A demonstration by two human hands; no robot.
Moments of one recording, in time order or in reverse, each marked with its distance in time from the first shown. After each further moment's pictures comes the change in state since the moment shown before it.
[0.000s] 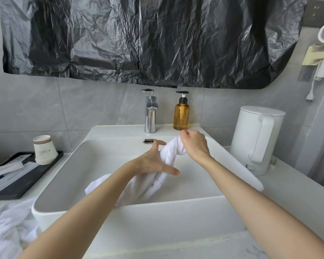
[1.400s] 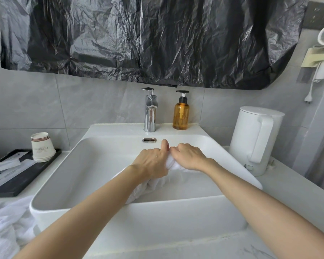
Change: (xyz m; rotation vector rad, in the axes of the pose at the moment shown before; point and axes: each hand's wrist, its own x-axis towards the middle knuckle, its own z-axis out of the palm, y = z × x) left_hand 0.007 -0.002 0.017 0.825 0.304 0.234; right_hand -0.013 0.007 0.006 -0.451 -0.473 -0.179
